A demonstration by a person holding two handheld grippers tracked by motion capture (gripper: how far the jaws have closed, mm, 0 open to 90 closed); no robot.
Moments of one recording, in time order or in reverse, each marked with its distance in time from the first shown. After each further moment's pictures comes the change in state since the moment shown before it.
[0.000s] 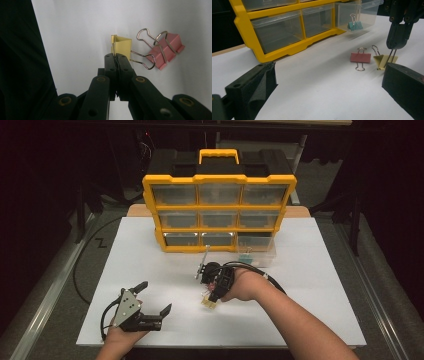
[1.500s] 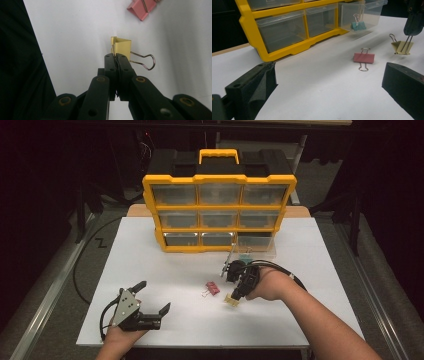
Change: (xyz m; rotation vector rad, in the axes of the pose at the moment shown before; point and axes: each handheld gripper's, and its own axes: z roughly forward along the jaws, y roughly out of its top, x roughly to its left) left arm 0.003 -0.001 -0.001 -0.001 0.019 -0.005; right arm -0.016 -0.056 -0.019 0.022 -0.032 0.037
